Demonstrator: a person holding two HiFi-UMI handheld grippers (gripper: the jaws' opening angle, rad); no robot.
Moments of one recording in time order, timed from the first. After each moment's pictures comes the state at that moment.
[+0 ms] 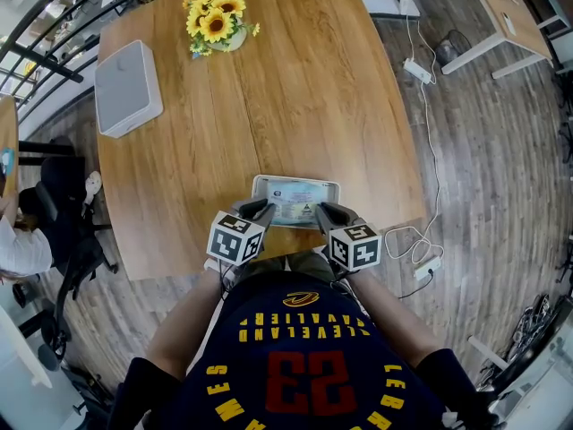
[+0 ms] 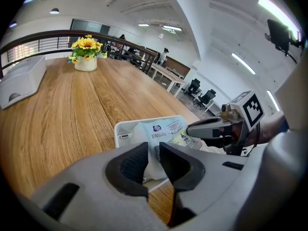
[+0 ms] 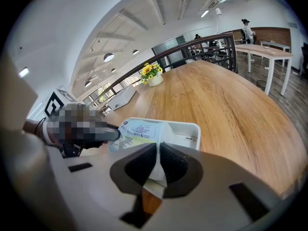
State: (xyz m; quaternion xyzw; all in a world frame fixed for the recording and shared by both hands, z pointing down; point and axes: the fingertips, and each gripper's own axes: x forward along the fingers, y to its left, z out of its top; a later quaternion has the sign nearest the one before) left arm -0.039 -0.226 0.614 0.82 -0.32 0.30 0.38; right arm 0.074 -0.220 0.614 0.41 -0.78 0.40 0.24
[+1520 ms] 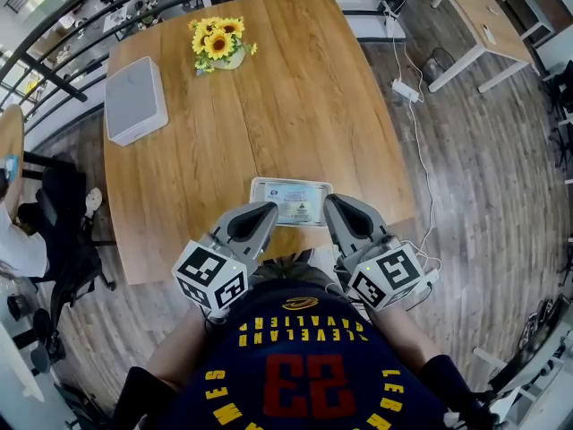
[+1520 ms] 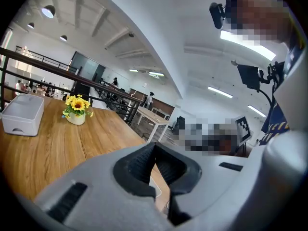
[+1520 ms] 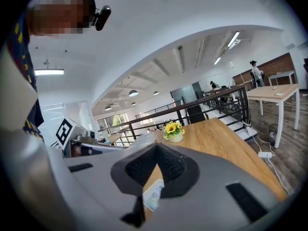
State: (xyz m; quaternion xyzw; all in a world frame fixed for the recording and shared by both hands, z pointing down) left arm -0.020 -0.217 0.402 0.90 -0.34 0.07 0.25; right arm 0.070 -0.226 0.374 0.44 -0.88 0.20 0.04
